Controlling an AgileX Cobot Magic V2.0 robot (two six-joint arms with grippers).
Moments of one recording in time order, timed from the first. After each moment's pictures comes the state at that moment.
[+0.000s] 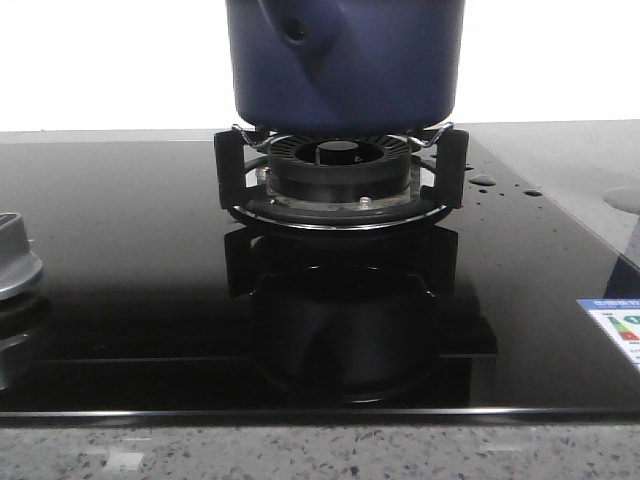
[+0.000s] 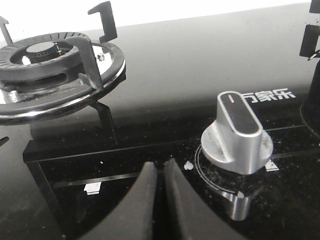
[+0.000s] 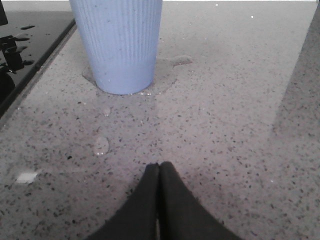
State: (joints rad) left arm -0.07 0.00 0.00 -0.03 0.33 0.11; right arm -0.09 -0.01 0.02 -0.08 0.31 0.05
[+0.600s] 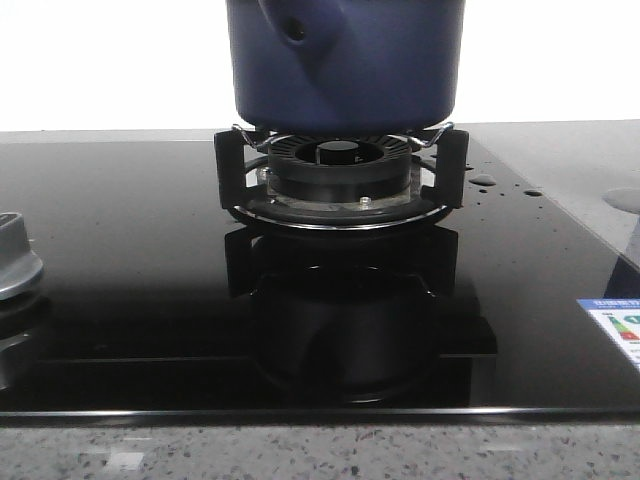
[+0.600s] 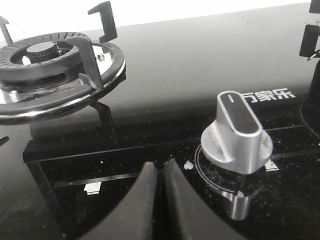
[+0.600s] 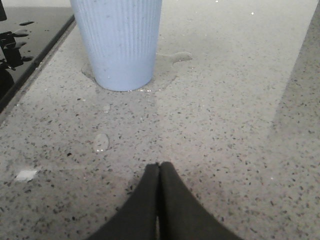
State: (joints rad) left arm -0.07 0.00 0.00 -0.03 0.33 0.11; right arm -0.09 -0.01 0.01 -0.08 0.32 0.05
